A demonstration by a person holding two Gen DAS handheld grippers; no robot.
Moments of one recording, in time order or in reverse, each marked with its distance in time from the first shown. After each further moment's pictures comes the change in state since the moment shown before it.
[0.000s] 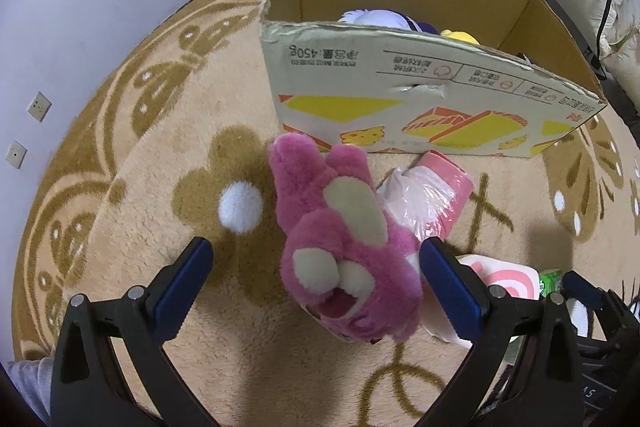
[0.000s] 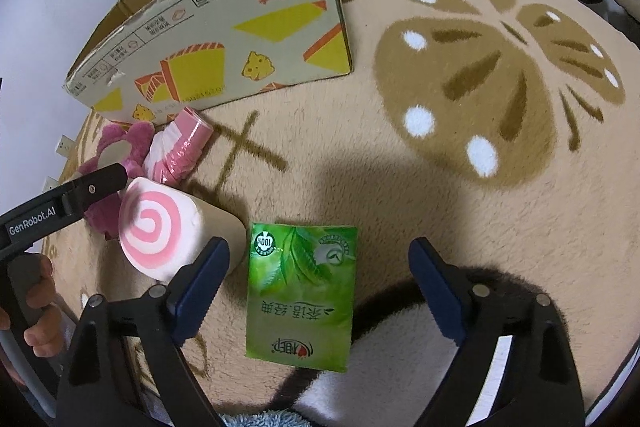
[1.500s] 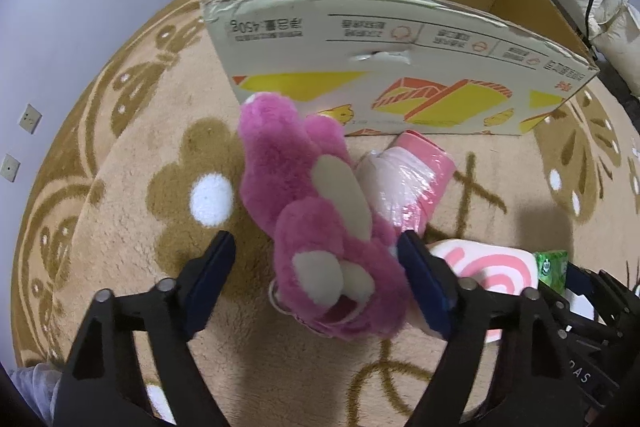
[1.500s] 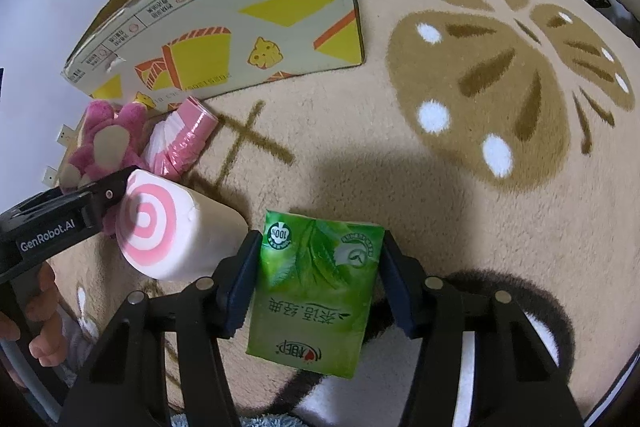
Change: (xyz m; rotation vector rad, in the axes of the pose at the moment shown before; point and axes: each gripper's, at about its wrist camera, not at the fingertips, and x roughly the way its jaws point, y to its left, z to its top) left arm 0.010 -0.016 -0.010 0.055 0.010 -0.029; right arm 0.019 0.014 0.001 -0.028 0.015 0.009
